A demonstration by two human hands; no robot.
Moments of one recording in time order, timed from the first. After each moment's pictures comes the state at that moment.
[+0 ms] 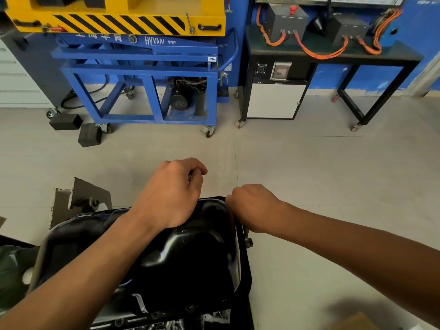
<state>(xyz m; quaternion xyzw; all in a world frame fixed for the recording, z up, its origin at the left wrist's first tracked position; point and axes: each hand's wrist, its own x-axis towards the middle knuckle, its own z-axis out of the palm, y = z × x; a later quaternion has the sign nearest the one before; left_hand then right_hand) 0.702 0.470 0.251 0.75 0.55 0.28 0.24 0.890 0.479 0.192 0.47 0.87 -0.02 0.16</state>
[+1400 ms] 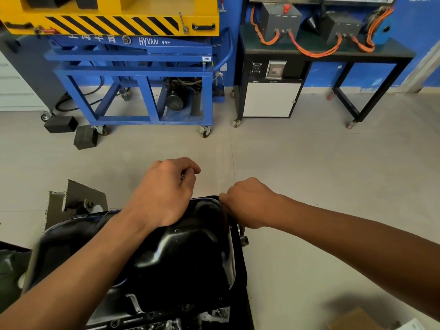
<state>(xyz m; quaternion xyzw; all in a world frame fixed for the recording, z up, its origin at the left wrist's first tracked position) 0.703 0.470 0.252 0.74 0.56 0.28 0.24 0.900 0.487 0.184 0.42 0.89 0.03 0.17</state>
